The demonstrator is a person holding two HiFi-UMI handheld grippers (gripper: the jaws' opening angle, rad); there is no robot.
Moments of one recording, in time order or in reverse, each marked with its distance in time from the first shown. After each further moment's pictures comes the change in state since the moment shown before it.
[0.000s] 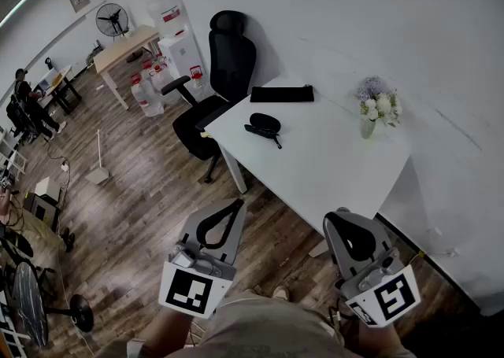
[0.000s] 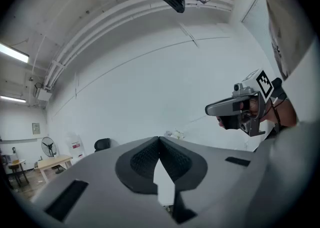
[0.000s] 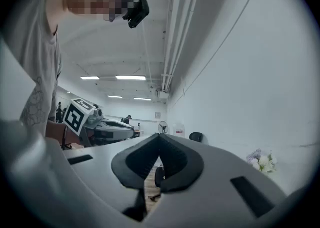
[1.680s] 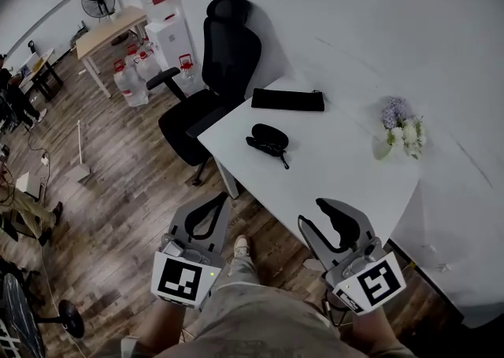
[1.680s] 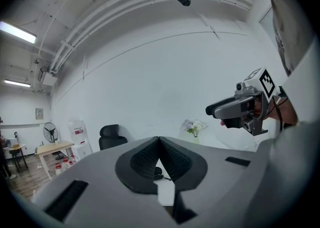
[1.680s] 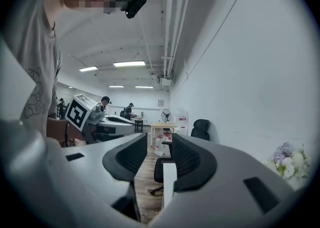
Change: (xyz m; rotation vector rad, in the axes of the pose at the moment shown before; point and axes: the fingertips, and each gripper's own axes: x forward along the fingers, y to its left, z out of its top) left arm 0.094 0.159 -0.087 -0.083 0.075 0.027; right arm 0.191 -0.044 -0.059 0.020 0.131 0.048
